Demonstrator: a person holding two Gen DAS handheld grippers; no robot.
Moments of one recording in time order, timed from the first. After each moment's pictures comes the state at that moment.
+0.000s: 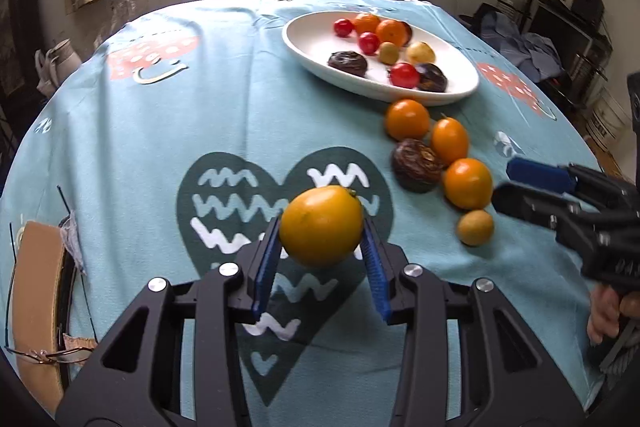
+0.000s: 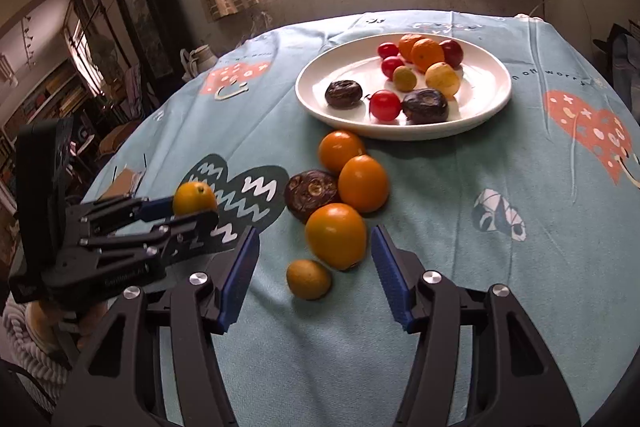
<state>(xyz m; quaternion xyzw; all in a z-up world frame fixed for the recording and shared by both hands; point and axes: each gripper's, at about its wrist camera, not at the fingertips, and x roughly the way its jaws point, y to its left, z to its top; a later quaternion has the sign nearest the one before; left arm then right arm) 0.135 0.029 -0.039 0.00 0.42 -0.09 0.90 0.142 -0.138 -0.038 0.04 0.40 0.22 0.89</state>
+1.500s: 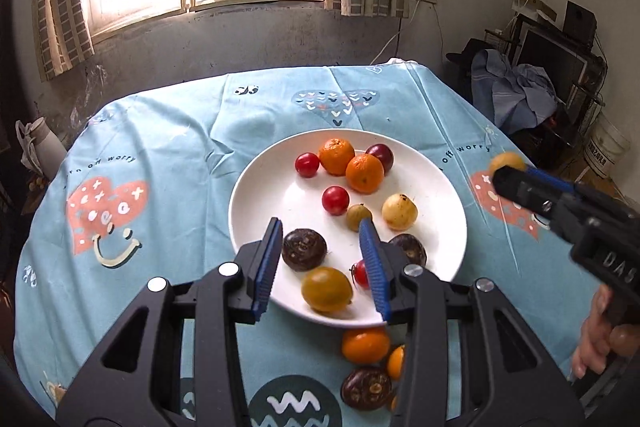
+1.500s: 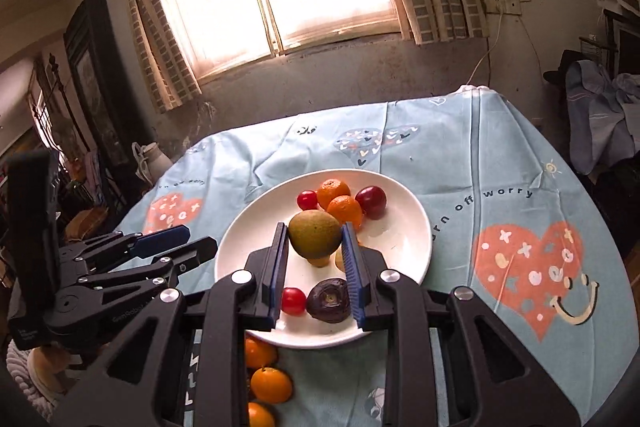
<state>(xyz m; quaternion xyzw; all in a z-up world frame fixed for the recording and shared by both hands) 0.278 -0.043 0.048 0.02 0.37 -0.12 0.92 0.259 -0.206 0.042 0.10 0.31 0.12 0.94</state>
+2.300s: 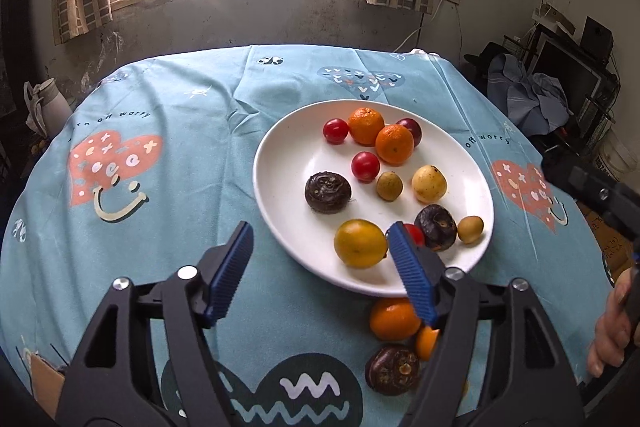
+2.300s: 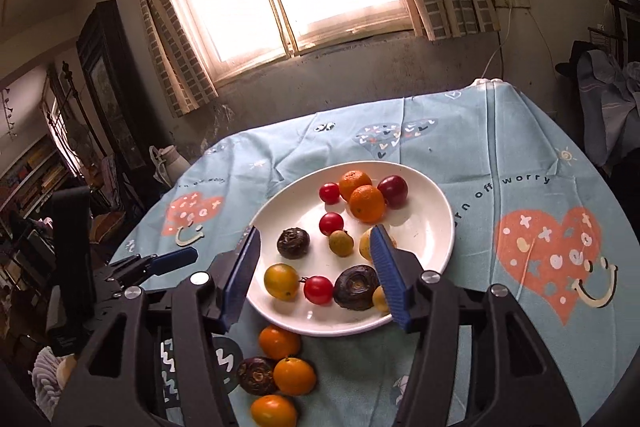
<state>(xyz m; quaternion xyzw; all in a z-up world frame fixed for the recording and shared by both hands) 0.252 -0.009 0.020 -0.01 0.37 -0.09 0.92 0.222 -0.208 0.048 0.13 0.28 0.15 0.94</state>
